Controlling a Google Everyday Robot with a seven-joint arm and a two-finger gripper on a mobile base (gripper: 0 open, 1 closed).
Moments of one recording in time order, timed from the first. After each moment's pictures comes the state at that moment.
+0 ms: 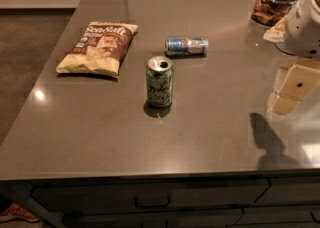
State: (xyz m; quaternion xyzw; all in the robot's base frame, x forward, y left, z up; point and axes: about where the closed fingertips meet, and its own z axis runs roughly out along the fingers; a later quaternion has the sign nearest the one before) arm 0.438 -0.217 0.976 -0.60 0.78 -0.03 0.16
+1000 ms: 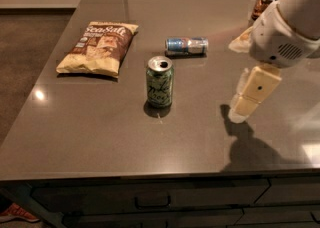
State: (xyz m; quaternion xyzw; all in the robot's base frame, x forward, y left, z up) arm 0.455 -0.162 0.950 -0.61 0.76 0.06 0.20
